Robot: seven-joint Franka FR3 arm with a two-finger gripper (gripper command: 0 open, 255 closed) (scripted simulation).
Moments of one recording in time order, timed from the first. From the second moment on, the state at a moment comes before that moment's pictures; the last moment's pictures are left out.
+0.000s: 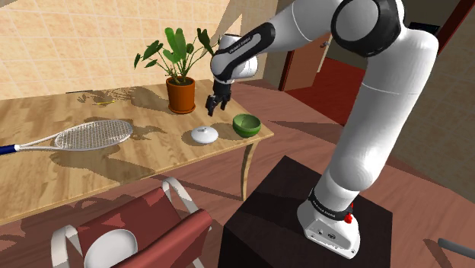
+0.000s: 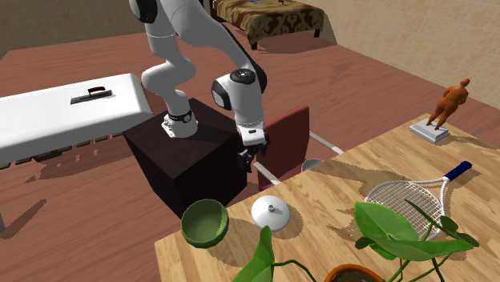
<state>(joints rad) -0.06 0.13 -0.06 -2.16 0.12 2.39 -0.27</state>
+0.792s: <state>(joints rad) -0.11 0.57 -0.05 -1.82 0.20 2.45 -0.34</state>
